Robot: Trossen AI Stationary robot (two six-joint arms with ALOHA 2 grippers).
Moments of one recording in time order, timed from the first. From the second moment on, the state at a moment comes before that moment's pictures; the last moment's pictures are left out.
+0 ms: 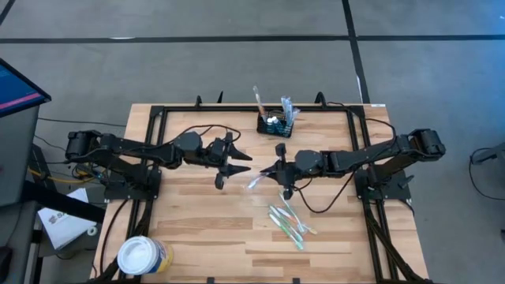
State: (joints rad) left arm 0.06 1.31 0.68 0.65 0.19 -0.07; right arm 0.10 1.42 0.81 0.24 0.15 -0.57
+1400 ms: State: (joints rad) left arm 0.03 1.32 0.68 0.74 0.14 0.13; right arm -0.02 1.42 0.81 0.41 -0.11 -0.26
